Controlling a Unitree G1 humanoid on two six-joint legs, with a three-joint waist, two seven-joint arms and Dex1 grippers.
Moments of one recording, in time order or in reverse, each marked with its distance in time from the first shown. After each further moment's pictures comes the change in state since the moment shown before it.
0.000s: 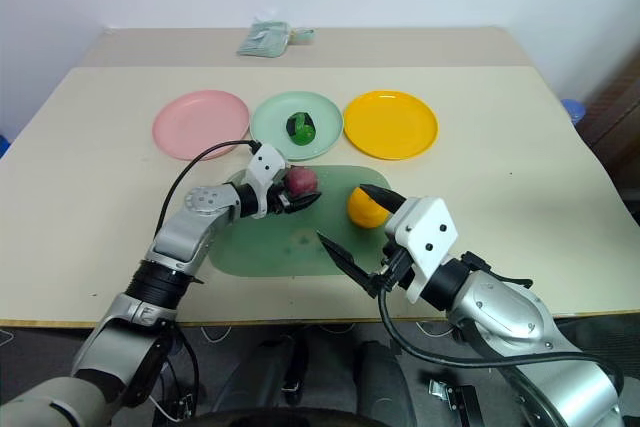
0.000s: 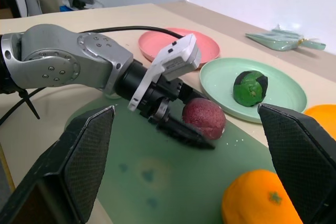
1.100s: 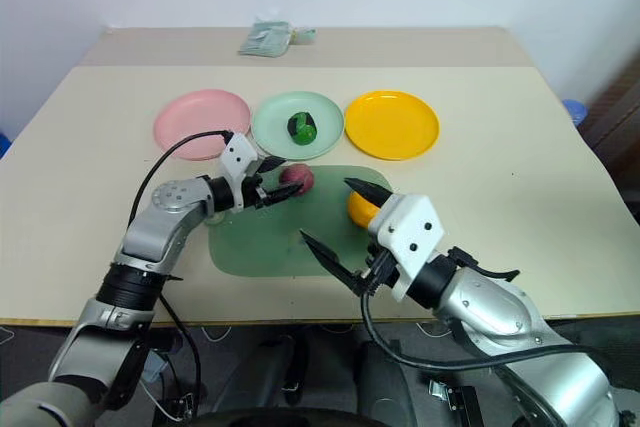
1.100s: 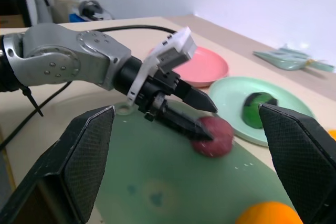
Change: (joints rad) left arm 0.040 0.106 0.079 -0.112 -0.084 0.026 -0.076; right arm -0.053 -0.044 0.060 -0.028 0.038 0.002 -0.078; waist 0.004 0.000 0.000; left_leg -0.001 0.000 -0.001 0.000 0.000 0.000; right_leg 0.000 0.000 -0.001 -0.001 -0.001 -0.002
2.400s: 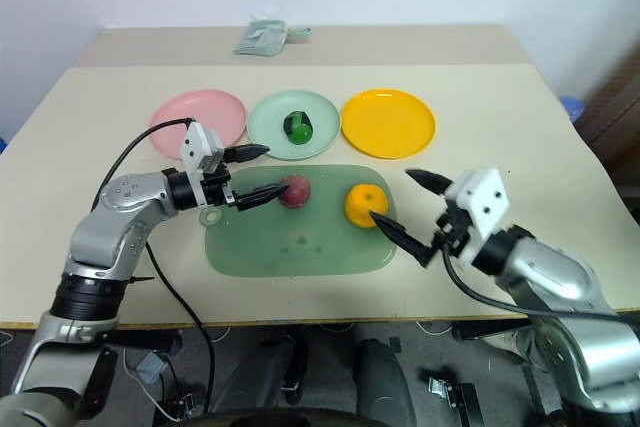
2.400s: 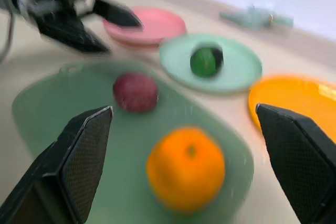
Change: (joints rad) left arm 0.060 0.152 0.107 -0.167 -0.179 0.004 -0.194; right arm 0.094 0.033 -0.374 0.296 -0.024 -0.050 0.413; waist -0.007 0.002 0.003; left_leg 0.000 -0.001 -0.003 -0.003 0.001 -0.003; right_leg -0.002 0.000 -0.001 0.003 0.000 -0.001
